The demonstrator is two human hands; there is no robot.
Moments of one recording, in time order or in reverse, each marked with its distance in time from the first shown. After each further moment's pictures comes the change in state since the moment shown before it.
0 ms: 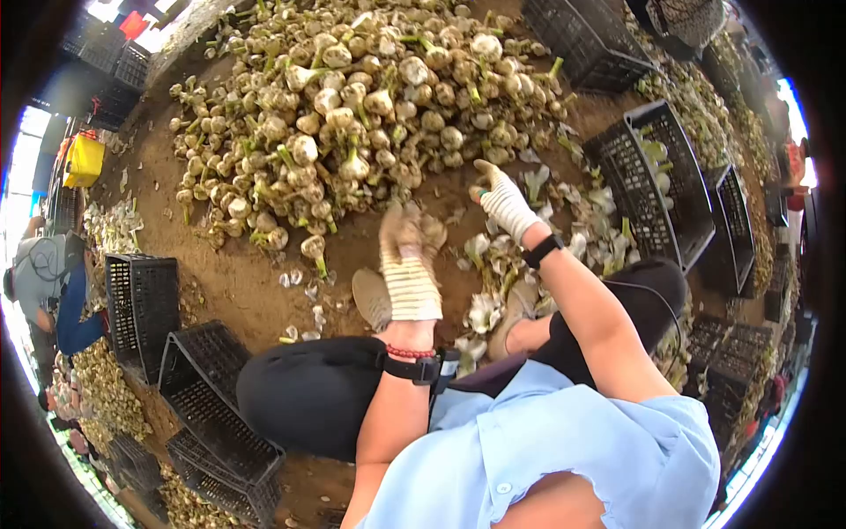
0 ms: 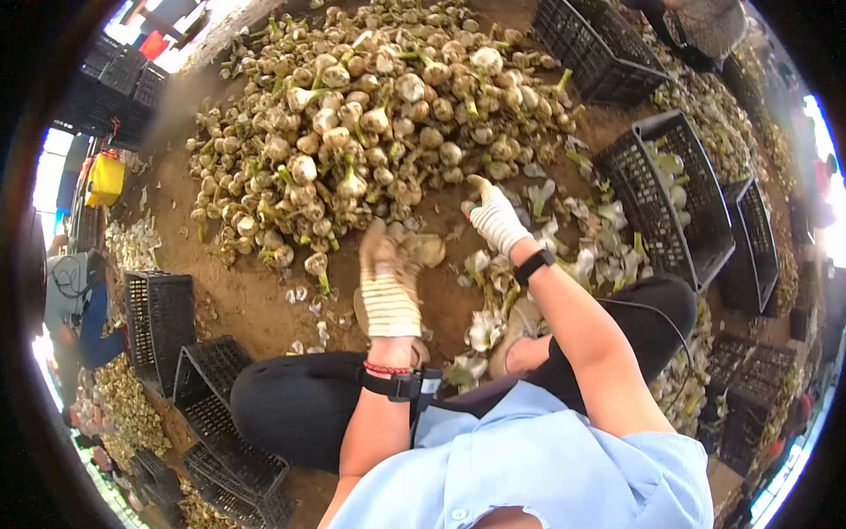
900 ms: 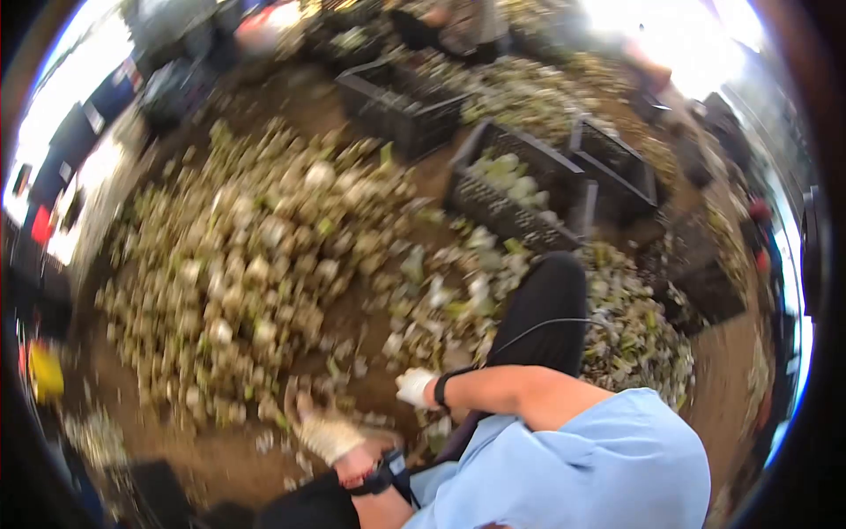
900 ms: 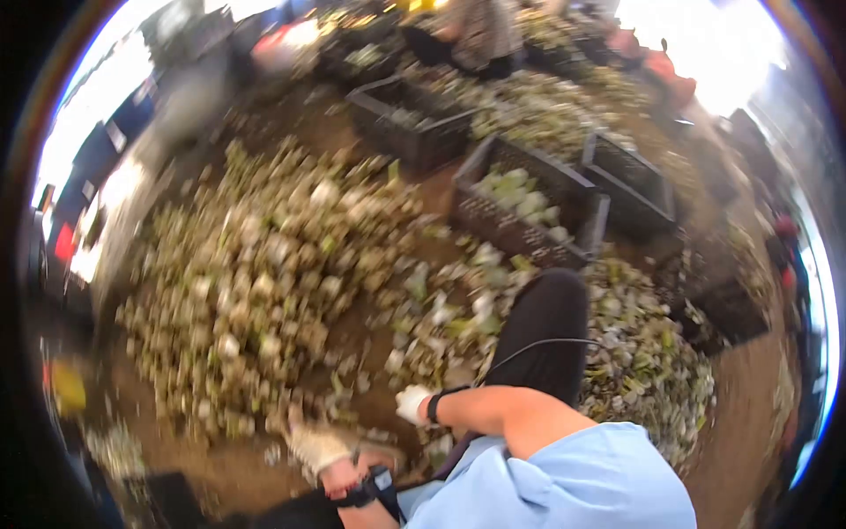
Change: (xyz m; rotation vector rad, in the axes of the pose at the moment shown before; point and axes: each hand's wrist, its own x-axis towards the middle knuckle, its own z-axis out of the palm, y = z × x) left_hand -0.014 0.031 -0.038 0.048 0.182 -0.035; right_hand -0.134 0.084 0.107 -0.945 -0.510 -0.274
